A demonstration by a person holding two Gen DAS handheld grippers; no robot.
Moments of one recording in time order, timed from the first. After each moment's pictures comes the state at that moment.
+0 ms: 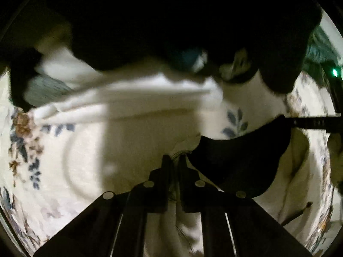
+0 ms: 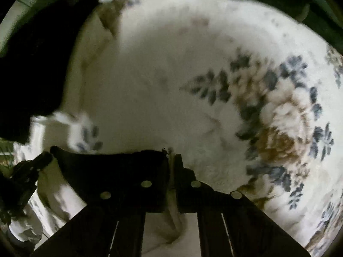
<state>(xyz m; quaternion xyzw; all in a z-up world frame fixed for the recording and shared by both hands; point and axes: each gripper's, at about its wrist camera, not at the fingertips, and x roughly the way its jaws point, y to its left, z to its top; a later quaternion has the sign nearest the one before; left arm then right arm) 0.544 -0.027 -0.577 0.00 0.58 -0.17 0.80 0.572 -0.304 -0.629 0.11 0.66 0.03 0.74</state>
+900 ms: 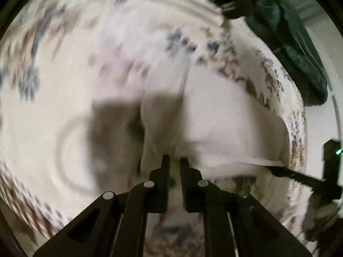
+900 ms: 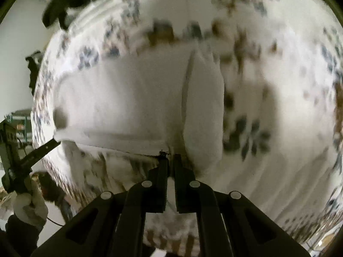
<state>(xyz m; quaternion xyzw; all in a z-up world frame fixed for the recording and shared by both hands) 0.265 0.049 -0.567 -0.19 0.64 -0.10 0.74 0.227 -0.292 -0.601 0.14 0.70 0.07 0.70</state>
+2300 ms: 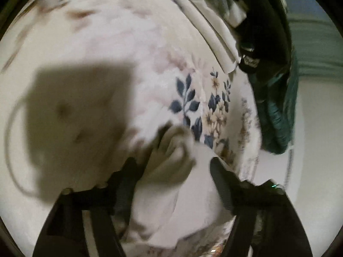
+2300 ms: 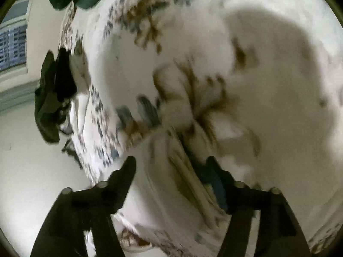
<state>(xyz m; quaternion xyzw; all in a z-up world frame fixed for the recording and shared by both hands) 0.360 0.120 -0.600 -0.41 0.60 -0.15 0.67 0.302 -0.428 -0.663 0.48 0.63 0.02 0.61</state>
